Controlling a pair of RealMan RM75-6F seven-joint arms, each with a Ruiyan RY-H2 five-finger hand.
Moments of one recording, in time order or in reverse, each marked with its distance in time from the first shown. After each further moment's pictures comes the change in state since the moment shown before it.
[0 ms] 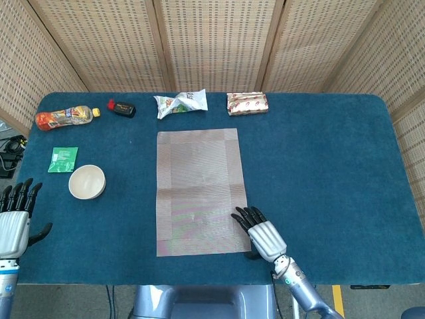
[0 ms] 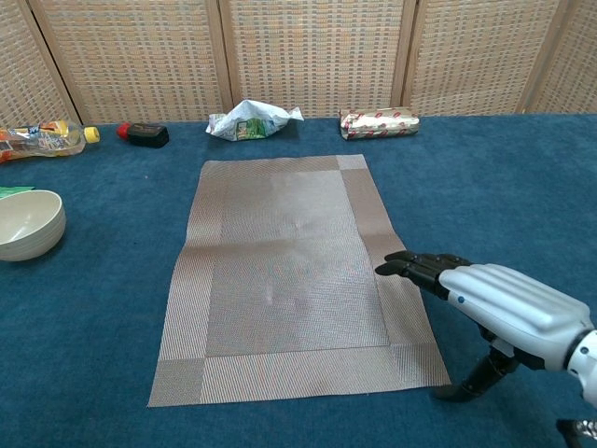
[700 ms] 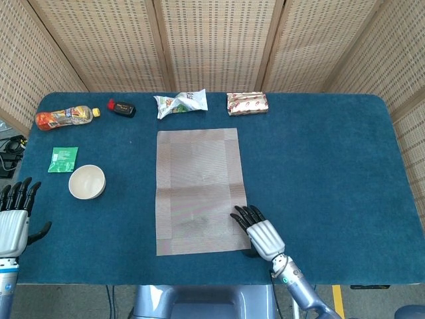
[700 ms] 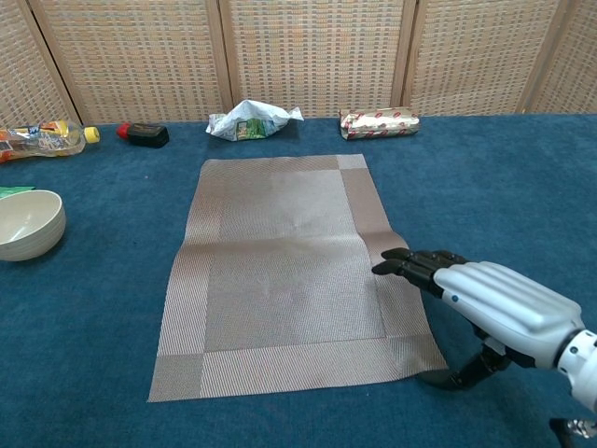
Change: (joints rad) left arm 0.003 -0.001 -0.015 0.005 -0.006 -0.017 -0.009; right arm 0.009 -0.040 -0.008 0.063 -0.016 0.042 0.017
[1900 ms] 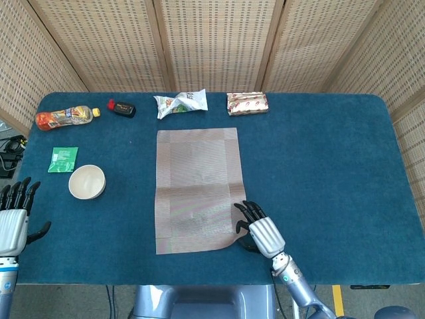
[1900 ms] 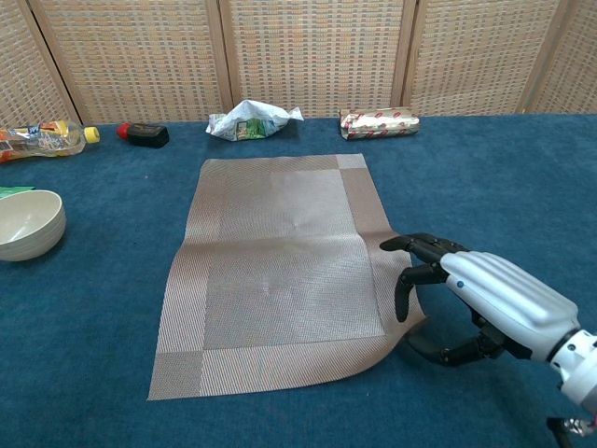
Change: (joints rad) left arm 0.002 0.008 -0.014 -0.012 -0.013 -0.022 -0.004; right arm -0.009 -0.126 -0.020 0.252 -0.093 0.159 0.260
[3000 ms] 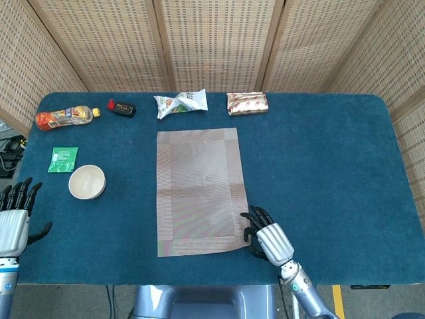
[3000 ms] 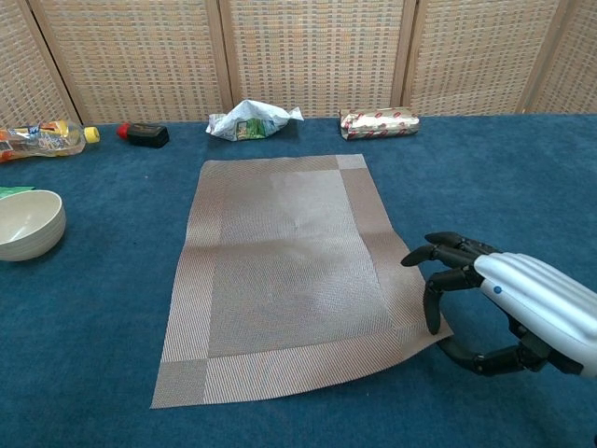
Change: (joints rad) left arm 0.003 0.002 0.000 -0.009 0.008 0.001 0.002; right arm -0.048 0.084 -0.049 -0.111 -0.029 0.066 -0.037
